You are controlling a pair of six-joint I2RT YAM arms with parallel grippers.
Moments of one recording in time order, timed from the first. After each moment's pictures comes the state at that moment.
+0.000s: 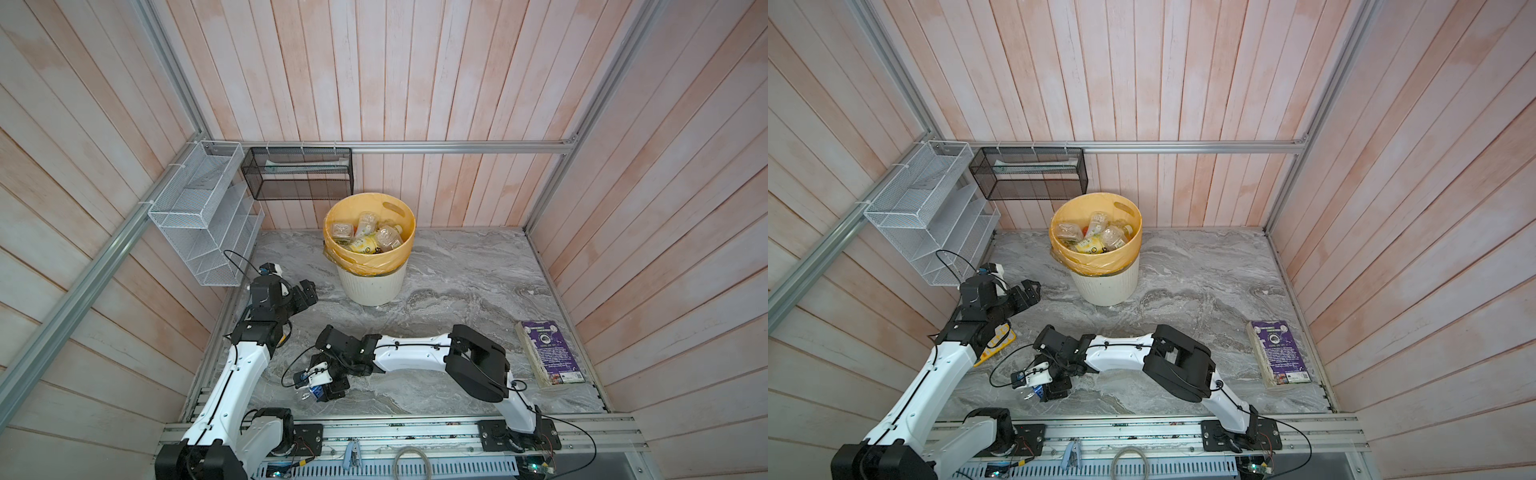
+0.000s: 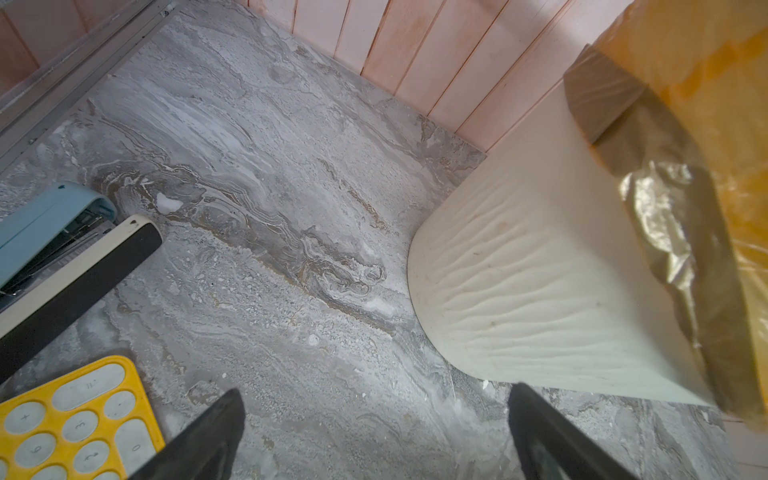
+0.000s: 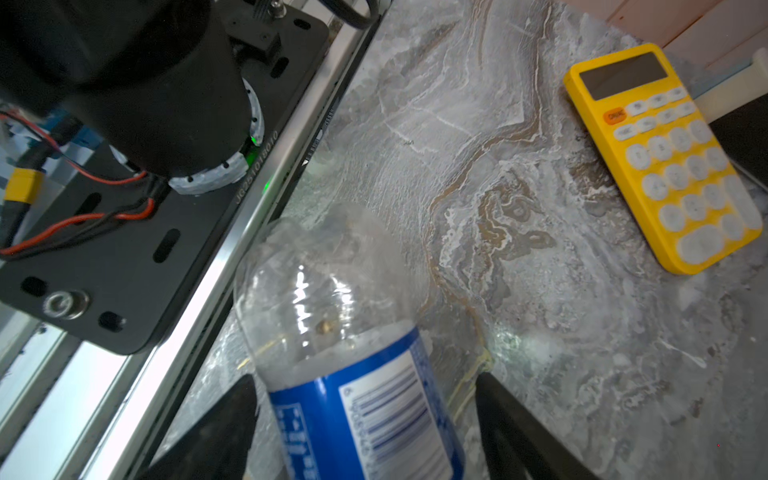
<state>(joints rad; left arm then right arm) -0.02 1.03 0.75 -0.32 0.10 -0.46 1.29 2.19 1.56 -0.26 -0.39 -0.64</state>
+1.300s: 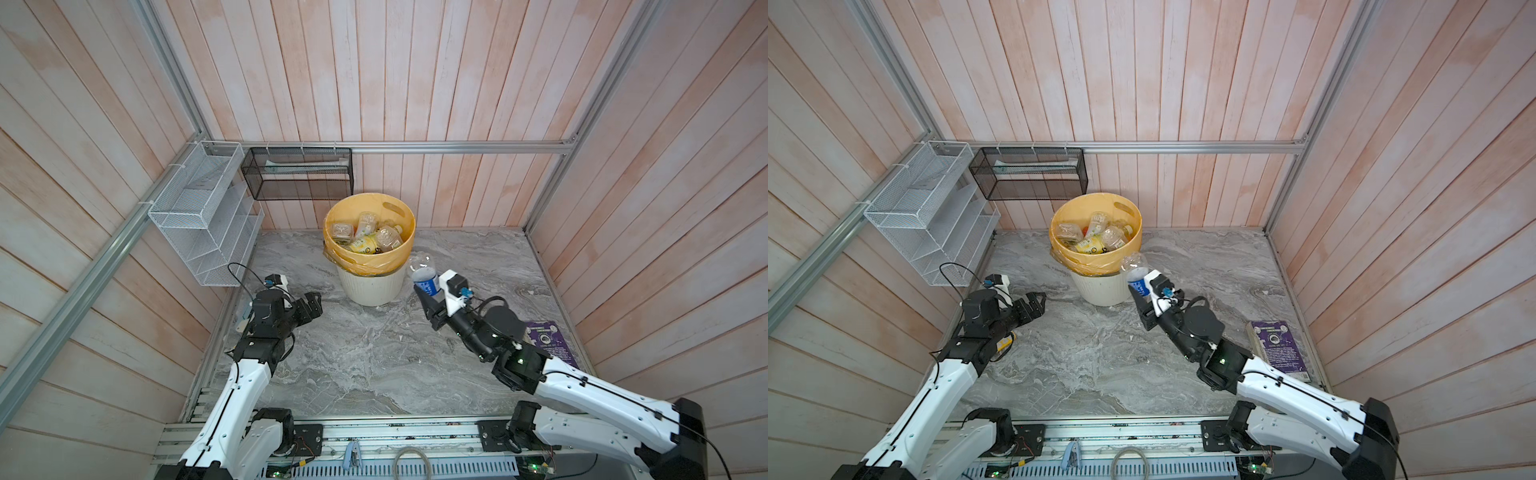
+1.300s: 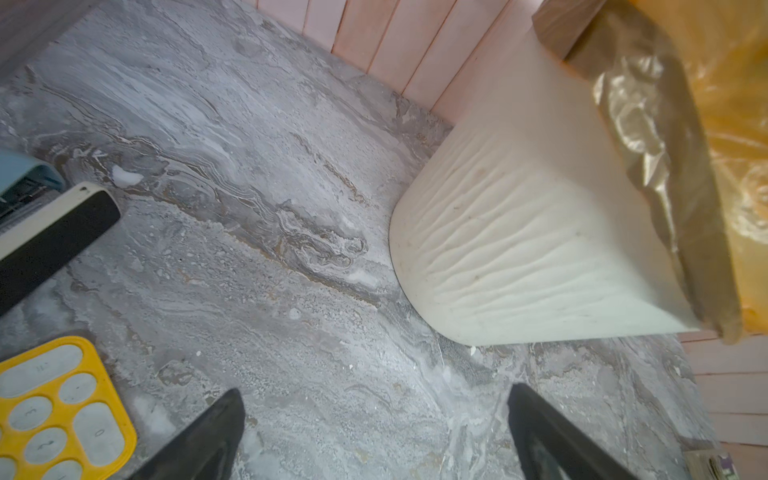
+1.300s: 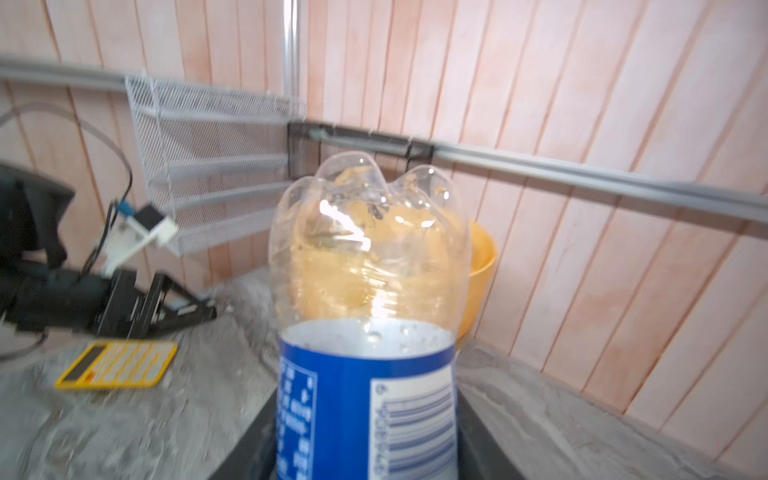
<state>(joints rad) -0.07 0.91 0.60 -0.26 0.15 -0.45 0.98 0.90 0.73 0.34 0.34 -0.12</state>
